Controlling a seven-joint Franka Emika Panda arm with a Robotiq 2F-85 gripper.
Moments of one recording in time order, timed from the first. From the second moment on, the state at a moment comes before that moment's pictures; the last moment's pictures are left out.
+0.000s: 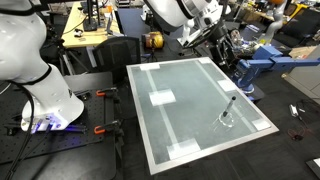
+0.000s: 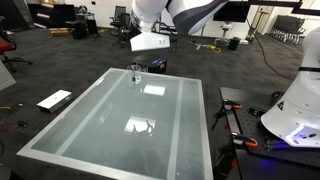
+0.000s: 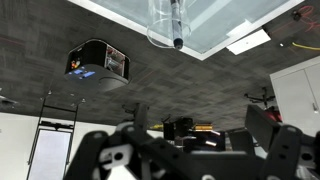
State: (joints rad) arm 0.01 0.22 -0.03 -2.04 -1.18 2.49 1.79
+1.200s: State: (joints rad) arm 0.08 0.53 -0.03 -1.86 -1.37 2.09 2.28
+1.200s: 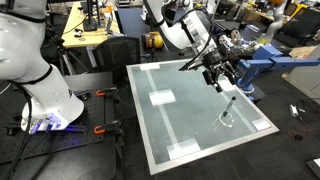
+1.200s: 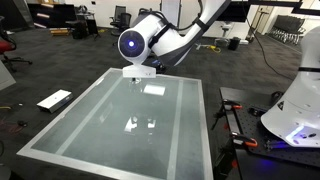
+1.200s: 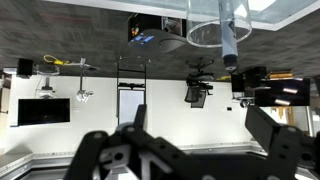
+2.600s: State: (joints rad) arm 0.07 0.74 -0.04 -1.65 -1.37 1.99 2.28
